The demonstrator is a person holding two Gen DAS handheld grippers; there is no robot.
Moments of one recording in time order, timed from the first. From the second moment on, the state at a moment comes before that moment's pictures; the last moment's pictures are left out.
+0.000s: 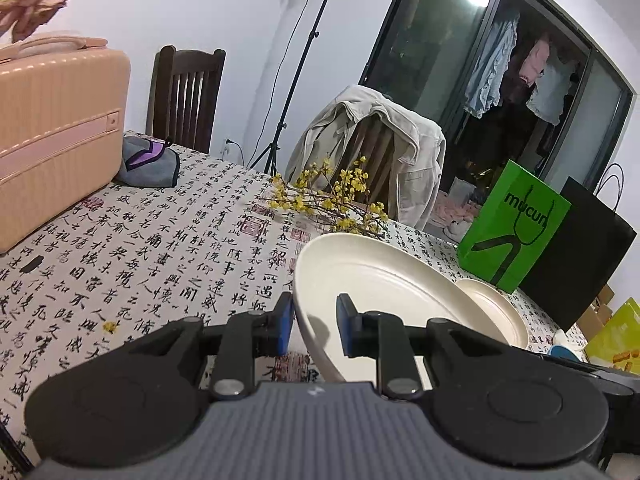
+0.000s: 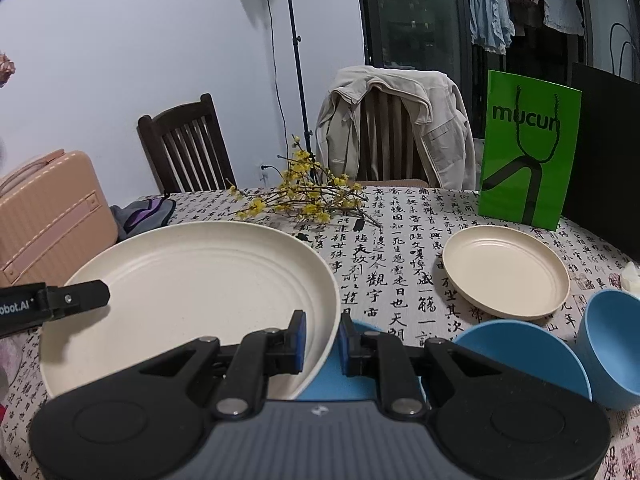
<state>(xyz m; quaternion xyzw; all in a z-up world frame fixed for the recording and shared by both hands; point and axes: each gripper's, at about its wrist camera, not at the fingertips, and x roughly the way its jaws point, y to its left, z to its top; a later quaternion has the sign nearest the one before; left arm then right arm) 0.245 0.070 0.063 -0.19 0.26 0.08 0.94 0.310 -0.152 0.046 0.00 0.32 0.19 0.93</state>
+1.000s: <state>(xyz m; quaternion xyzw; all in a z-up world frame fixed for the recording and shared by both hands) 0.176 0.044 0.059 -0.19 0.25 0.06 0.95 0.246 -0.178 0.042 0.01 0.31 0.18 0.93</state>
